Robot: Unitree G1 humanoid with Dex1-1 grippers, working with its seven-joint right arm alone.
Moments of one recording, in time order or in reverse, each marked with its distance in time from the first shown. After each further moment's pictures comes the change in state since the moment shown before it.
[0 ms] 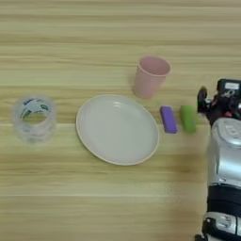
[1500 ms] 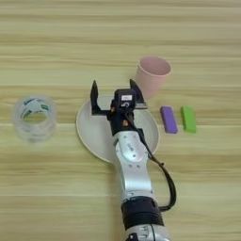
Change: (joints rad) arm 0.044 0.399 0.354 0.183 -0.043 -0.590 0.029
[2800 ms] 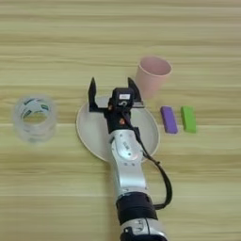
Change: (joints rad) arm -0.038 0.024 -0.007 0.075 0.006 -0.068 -0.019
